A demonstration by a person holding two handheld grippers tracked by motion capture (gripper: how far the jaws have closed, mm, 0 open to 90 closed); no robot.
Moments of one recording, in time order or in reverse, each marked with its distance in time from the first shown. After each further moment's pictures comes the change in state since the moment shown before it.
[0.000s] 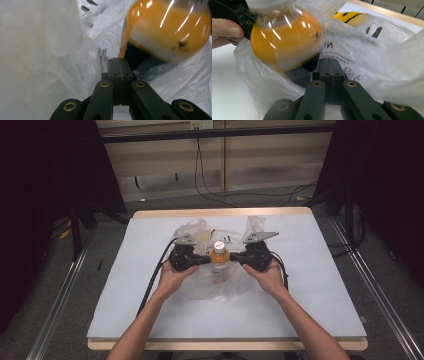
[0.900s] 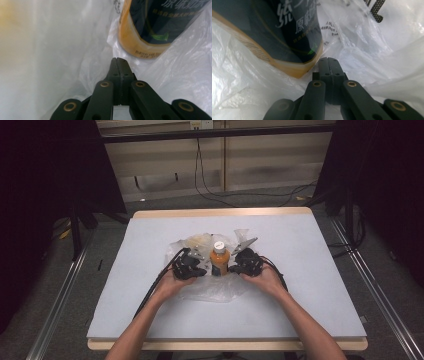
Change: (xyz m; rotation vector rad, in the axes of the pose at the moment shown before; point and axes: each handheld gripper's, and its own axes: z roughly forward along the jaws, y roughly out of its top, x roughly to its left) left arm 0.001 -0.017 0.019 0.323 0.085 0.145; right arm -0.009 -0.021 0.045 0.331 -0.002 -0.138
